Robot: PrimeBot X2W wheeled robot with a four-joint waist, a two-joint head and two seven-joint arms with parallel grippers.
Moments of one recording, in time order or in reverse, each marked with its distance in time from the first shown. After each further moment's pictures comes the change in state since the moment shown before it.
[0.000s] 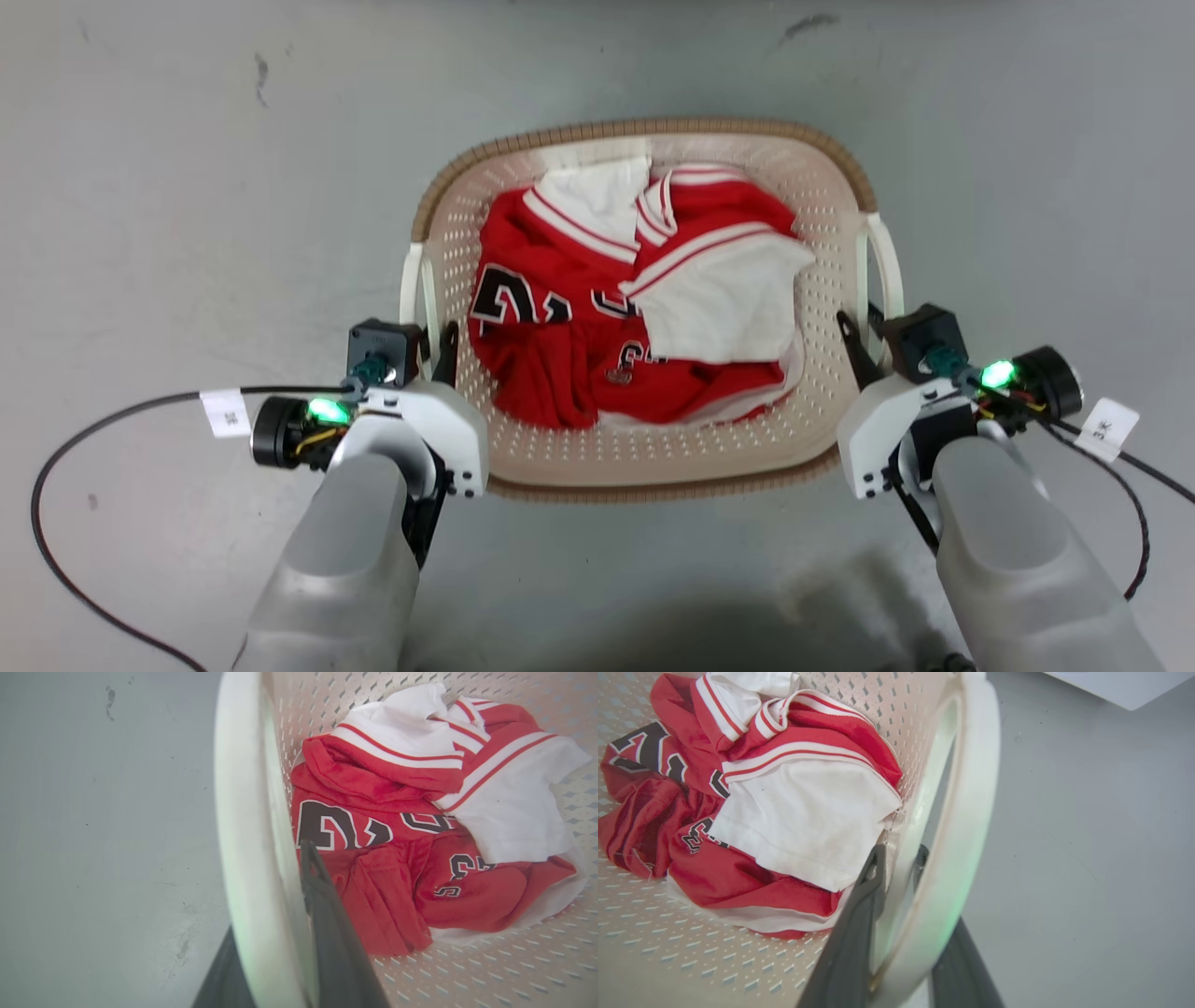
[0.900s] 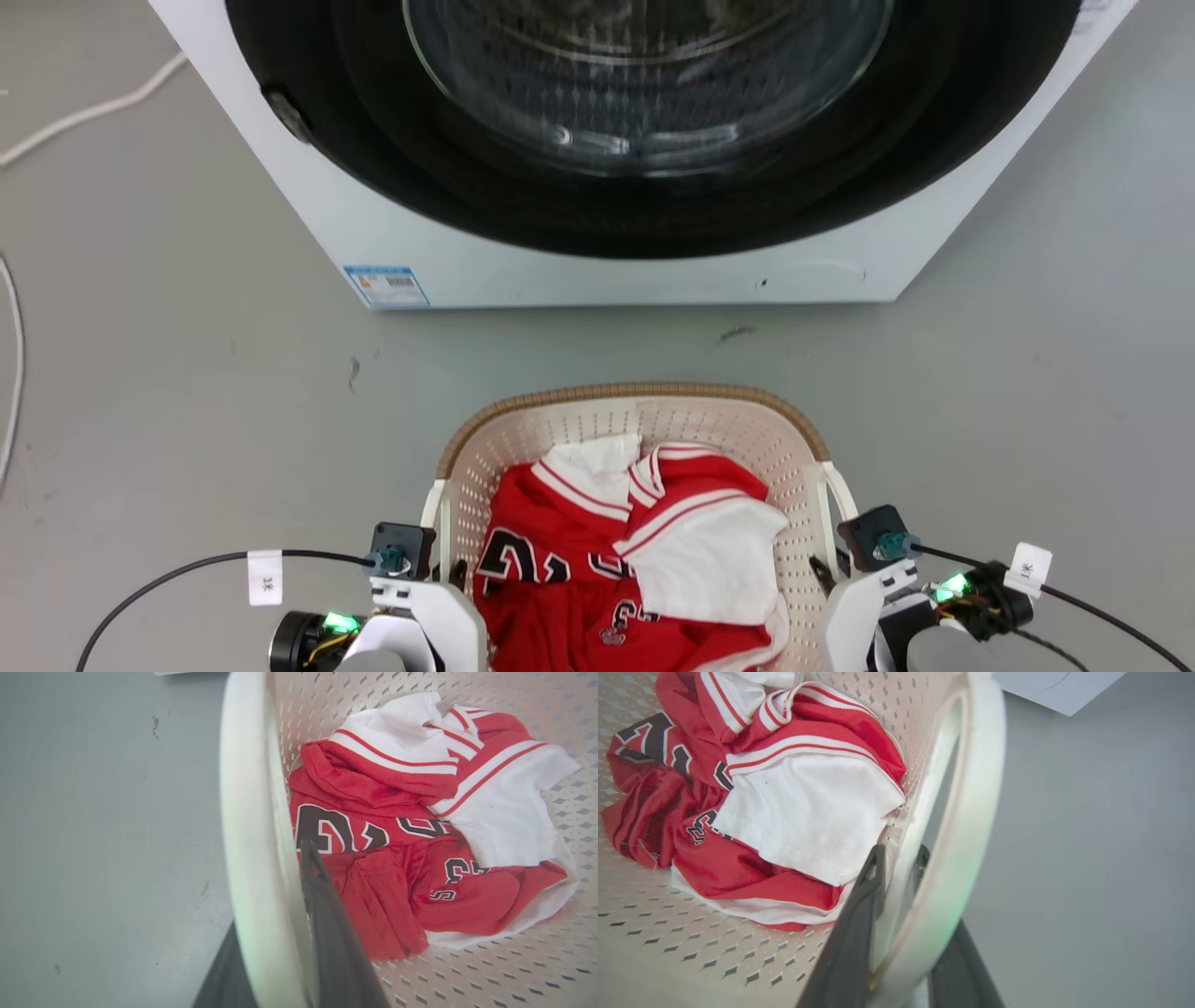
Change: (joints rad) left arm 0.187 -0.005 -0.057 0.241 -0.051 -0.029 0.003; right arm 0.167 0.003 0.213 0.260 0.201 0.000 0.049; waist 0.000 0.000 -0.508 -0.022
